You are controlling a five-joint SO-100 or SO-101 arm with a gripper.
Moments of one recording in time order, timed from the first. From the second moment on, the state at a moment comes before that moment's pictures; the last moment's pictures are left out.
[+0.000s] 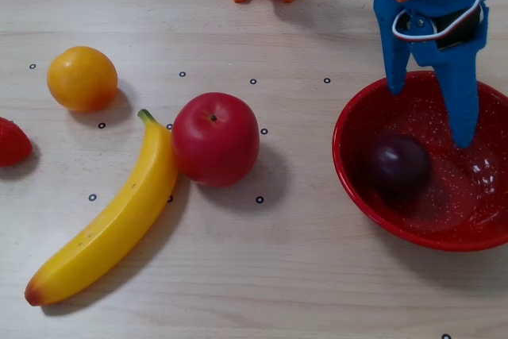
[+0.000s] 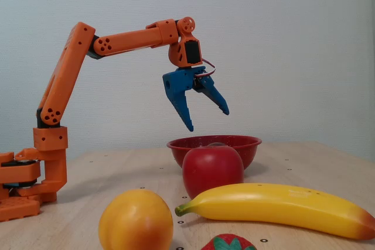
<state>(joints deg) 28.5 59.7 45.5 93.6 6.0</state>
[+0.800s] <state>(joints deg) 8.5 111.5 75.3 84.4 0.4</state>
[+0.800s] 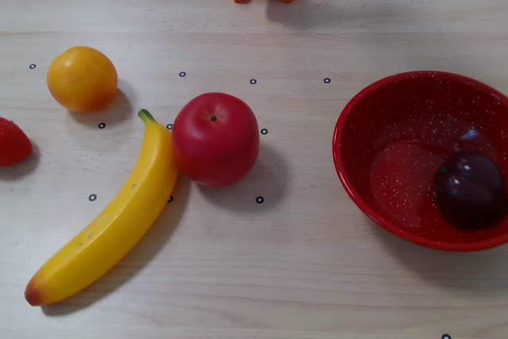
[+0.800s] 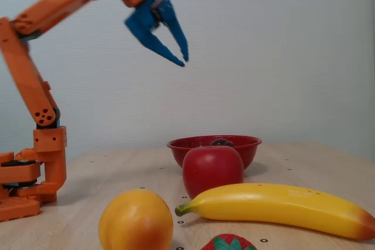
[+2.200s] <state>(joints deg) 2.9 183.0 174.1 53.0 -1.8</state>
